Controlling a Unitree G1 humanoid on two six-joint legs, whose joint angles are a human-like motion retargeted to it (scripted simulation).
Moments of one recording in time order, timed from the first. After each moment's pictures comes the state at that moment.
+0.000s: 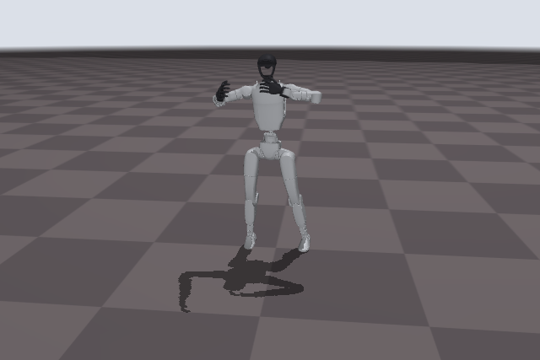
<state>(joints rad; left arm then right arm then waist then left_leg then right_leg) -0.67 1.29 -0.67 -0.84 -1.16 -0.32 -0.14 -0.51 -1.28 0.35 -0.17 1.11 -0.19 -0.09 0.05 0.06 -0.01 0.12 0.19 0.01 0.15 -0.27 -0.23 0.09 -0.05 0.07 0.08 -0.07 0.26</state>
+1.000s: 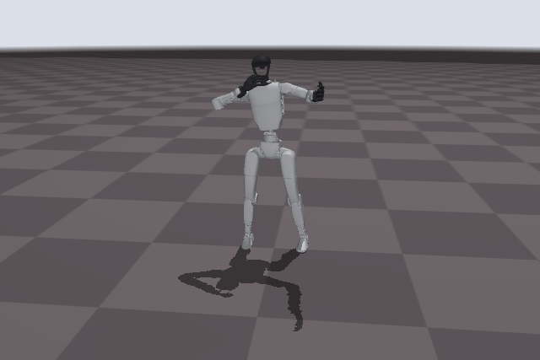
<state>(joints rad) -0.56 1.19 -0.32 0.48 -1.41 -0.25 0.26 -0.86 -1.17 0.67 -0.81 0.96 -0.29 -0.08 0.03 0.12 0.04 0.09 0.14 0.02 0.15 -0.24 -0.18 0.07 -0.10 0.09 0.07 -0.06 0.26</state>
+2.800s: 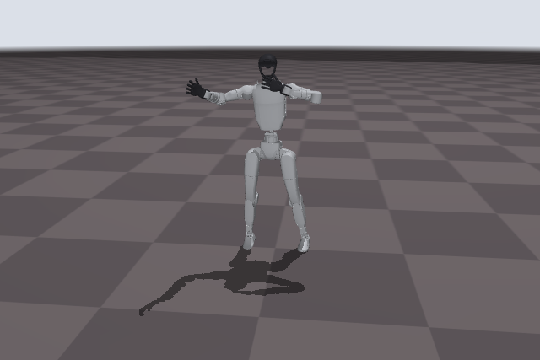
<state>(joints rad) -0.75 1.22 -0.66 -0.91 -1.45 -0.26 -0.22 -0.75 -1.26 0.36 0.49 0.91 -0.10 -0.42 0.12 0.05 0.02 0.14 0.17 0.02 0.13 -0.25 -0.21 0.10 -0.07 0.09 0.08 -0.07 0.26</state>
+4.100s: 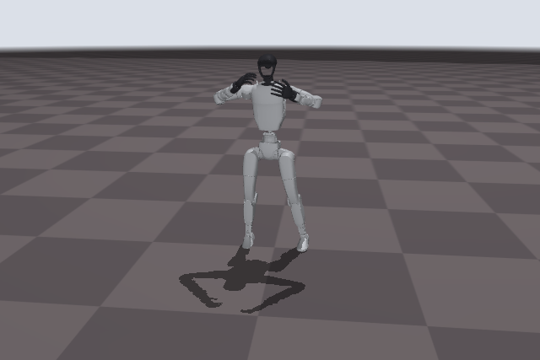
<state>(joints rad) -0.40 1.23 -0.32 -0.44 -1.41 -0.26 0.00 -0.79 -1.22 0.46 -0.53 0.74 -0.20 -0.12 0.05 0.04 0.03 0.15 0.18 0.04 0.14 -0.27 -0.19 0.10 -0.06 0.11 0.08 -0.08 0.26</state>
